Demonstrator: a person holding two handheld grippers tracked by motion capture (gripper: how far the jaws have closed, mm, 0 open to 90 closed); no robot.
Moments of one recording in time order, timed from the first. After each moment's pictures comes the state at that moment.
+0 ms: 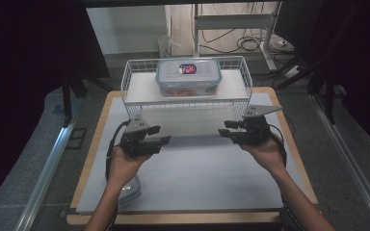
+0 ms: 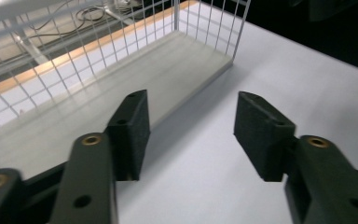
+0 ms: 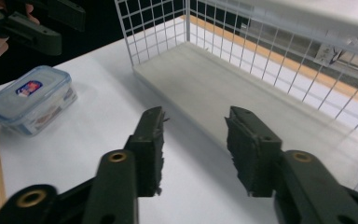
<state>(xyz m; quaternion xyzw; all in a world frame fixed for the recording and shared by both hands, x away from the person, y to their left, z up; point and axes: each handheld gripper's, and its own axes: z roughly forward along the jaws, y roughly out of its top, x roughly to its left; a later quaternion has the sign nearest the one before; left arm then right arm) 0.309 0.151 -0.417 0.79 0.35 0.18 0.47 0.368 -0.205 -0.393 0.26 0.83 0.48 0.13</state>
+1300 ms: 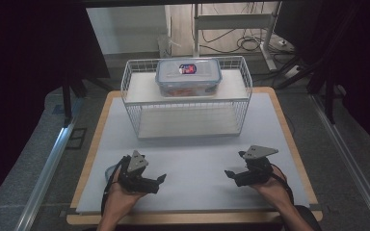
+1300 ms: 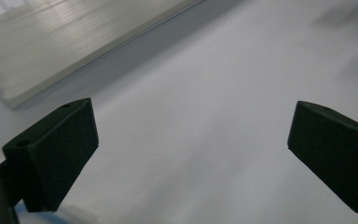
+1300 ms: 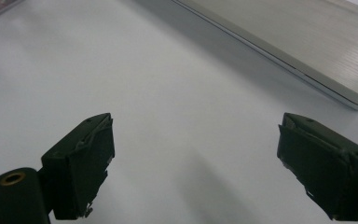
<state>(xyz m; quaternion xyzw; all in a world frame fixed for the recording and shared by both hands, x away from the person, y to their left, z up) 0.255 0.161 -0.489 0.80 0.40 0.20 0.39 0.318 -0.232 -0.492 0.27 0.86 0.40 0.15</state>
